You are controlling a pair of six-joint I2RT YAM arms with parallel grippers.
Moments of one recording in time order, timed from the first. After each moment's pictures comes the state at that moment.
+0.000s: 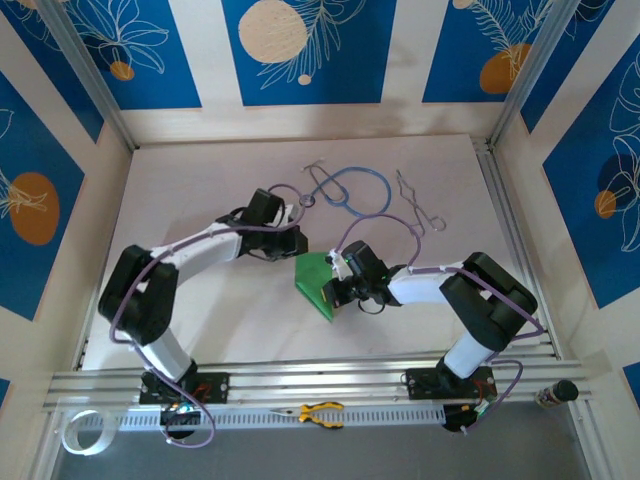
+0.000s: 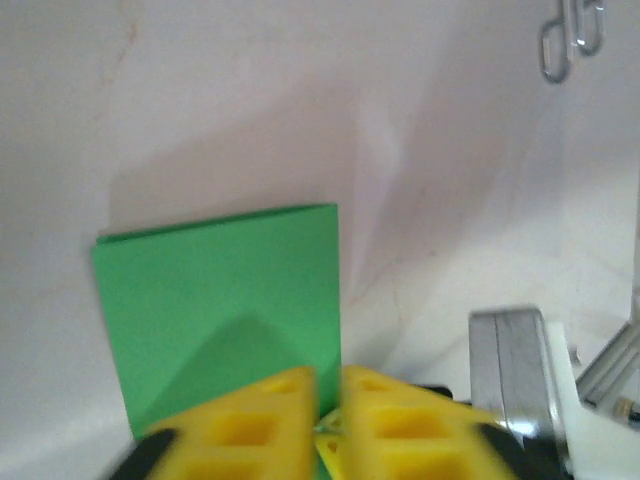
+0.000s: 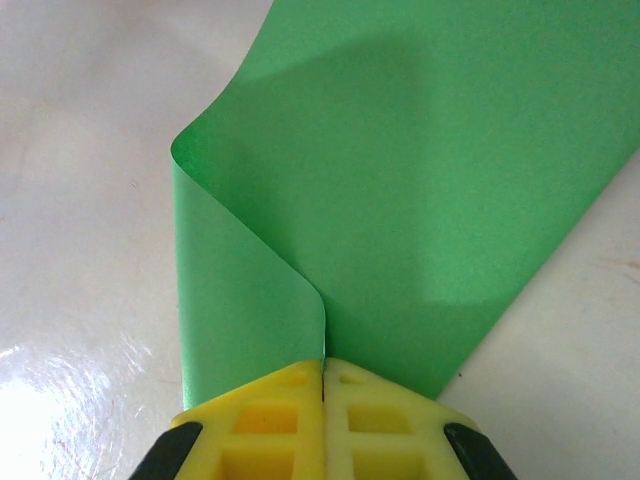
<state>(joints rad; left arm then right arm) -0.55 1.65 1.04 -0.32 0.45 -0.66 0.74 1.61 0.62 0.09 -0.33 0.39</state>
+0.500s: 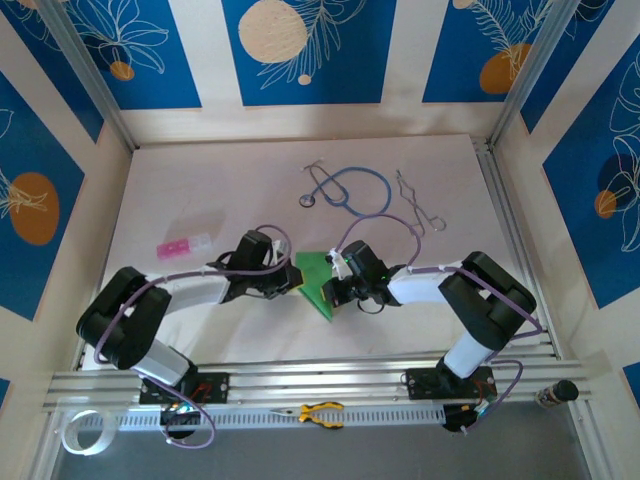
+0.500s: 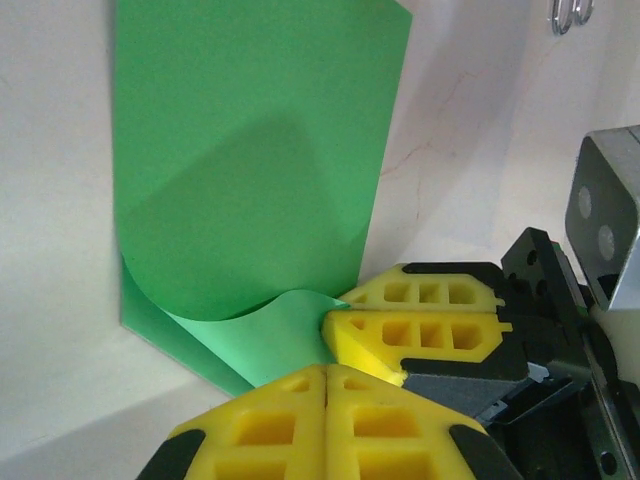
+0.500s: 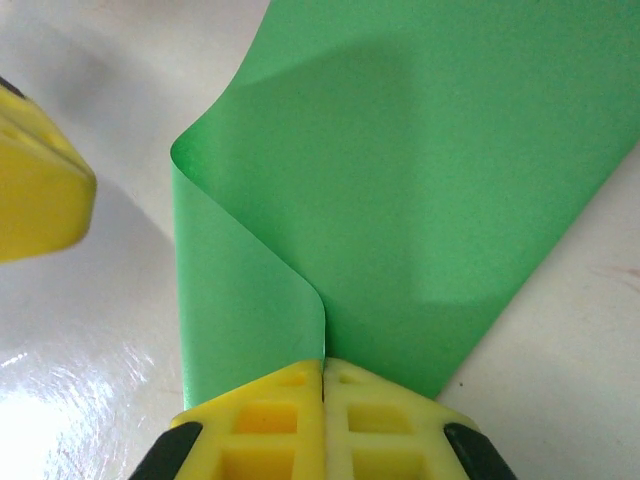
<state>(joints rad) -0.61 1.52 0.61 0.11 0.51 -0.98 0.73 1.62 0.62 0.11 -0.33 0.40</state>
